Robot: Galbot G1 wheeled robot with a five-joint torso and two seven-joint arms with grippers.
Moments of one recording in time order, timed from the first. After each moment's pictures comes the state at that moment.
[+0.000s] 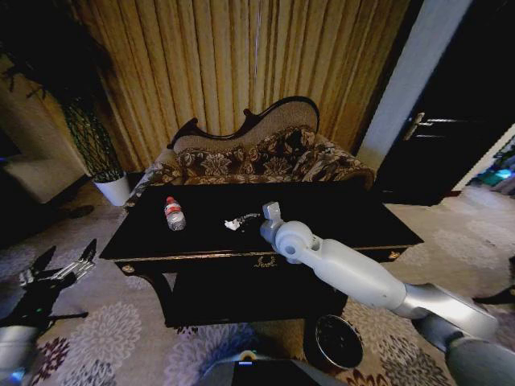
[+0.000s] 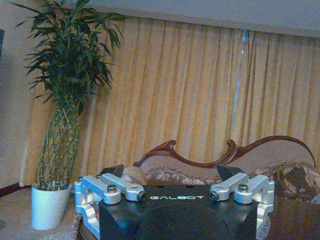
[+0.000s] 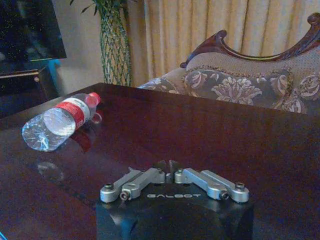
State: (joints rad) left arm 1.85 -1.39 -1.39 -2.35 -0.83 0.20 0.30; right arm -0.37 0.92 -0.47 1.94 1.21 -0.53 0.49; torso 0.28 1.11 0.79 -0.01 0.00
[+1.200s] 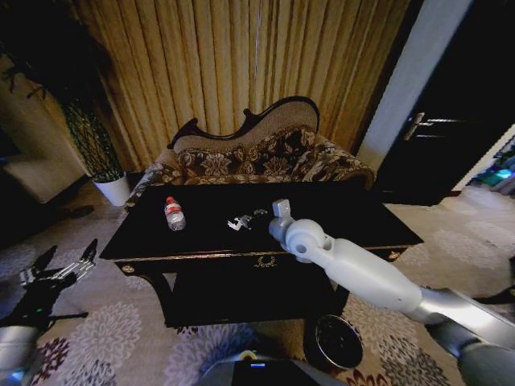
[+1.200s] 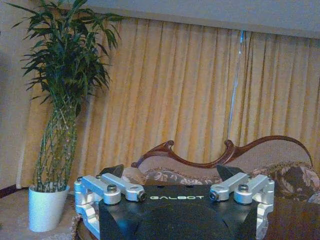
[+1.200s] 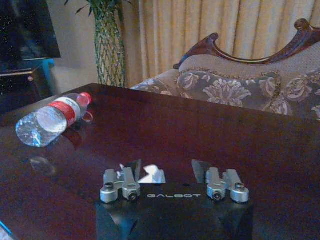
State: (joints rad) left arm 1.85 -1.38 -1.39 -2.35 -0.83 0.19 0.31; right arm -0.42 0.82 -0.40 2.02 1.22 -0.54 0.47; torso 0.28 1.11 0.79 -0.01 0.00
